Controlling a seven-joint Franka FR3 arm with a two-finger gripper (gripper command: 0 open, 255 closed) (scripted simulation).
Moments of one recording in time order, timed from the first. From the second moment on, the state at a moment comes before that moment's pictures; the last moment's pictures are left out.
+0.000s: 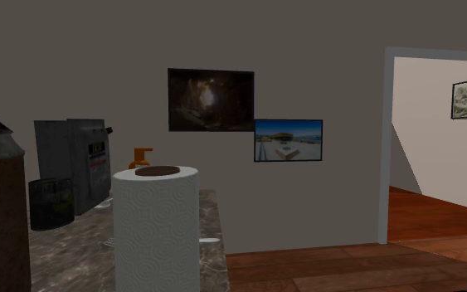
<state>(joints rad) 0.46 -0.09 0.58 -2.05 0.00 1.99 0.69</state>
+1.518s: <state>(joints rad) 0.46 0.05 0.59 -2.21 -0.10 2.27 0.77</state>
